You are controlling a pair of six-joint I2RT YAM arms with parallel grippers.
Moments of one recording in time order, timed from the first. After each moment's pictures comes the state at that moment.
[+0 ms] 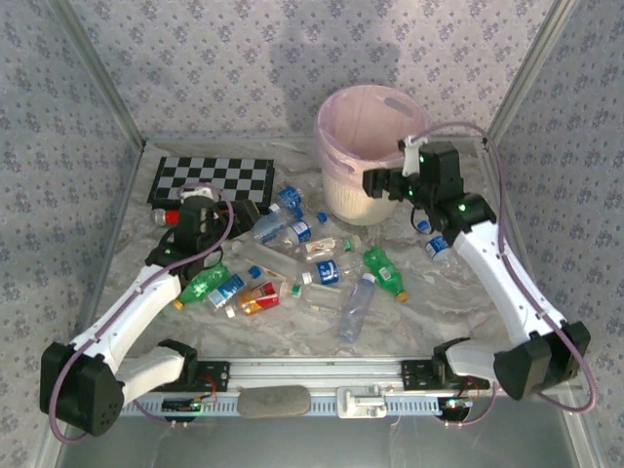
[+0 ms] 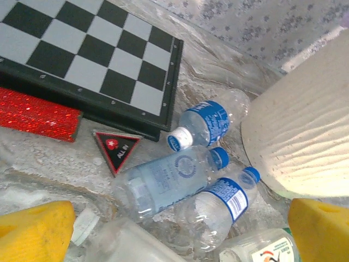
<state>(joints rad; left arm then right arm) -0.39 1.08 0.79 -0.26 -0.07 -0.66 0.33 1.21 1.21 -0.50 -0.08 0.20</state>
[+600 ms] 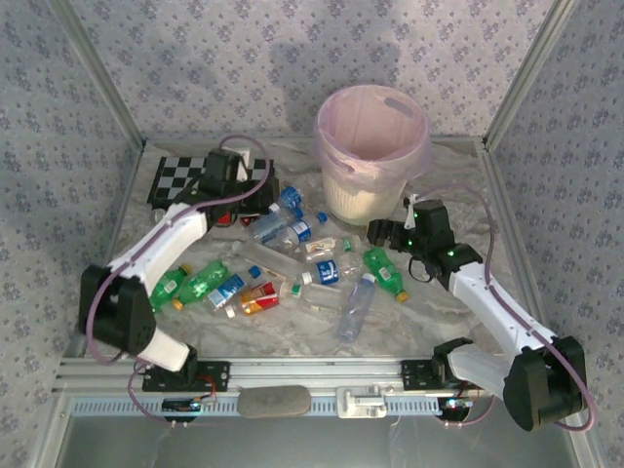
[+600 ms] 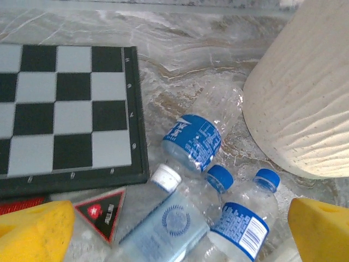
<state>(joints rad) -0.39 1.56 1.28 -0.41 0.04 -0.27 0.32 1.08 0.72 -0.32 -0.09 0.41</state>
